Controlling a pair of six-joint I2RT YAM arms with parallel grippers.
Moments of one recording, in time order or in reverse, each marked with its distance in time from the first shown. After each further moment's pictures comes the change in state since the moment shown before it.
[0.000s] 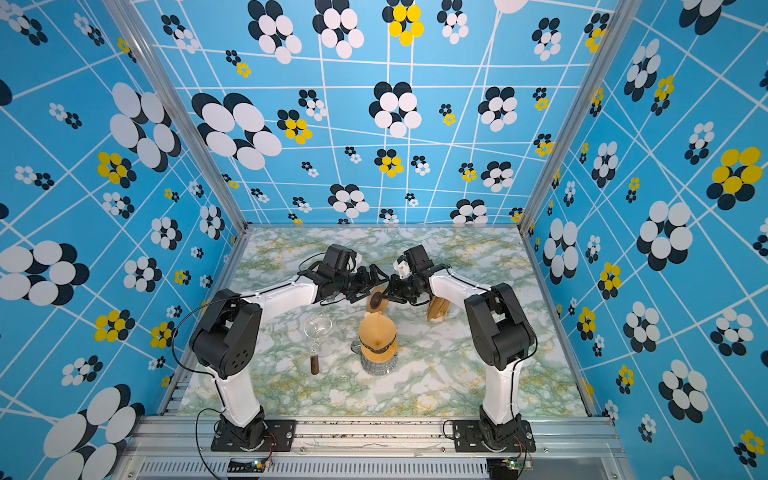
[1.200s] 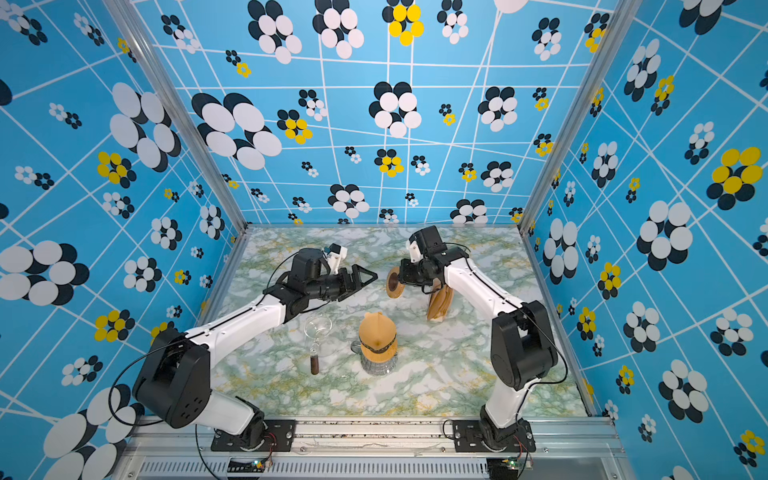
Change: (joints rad) left arm 0.037 -0.343 -0.249 0.146 0.098 0.075; right arm -0.033 -0.190 0.145 -0.271 0.236 -0.170
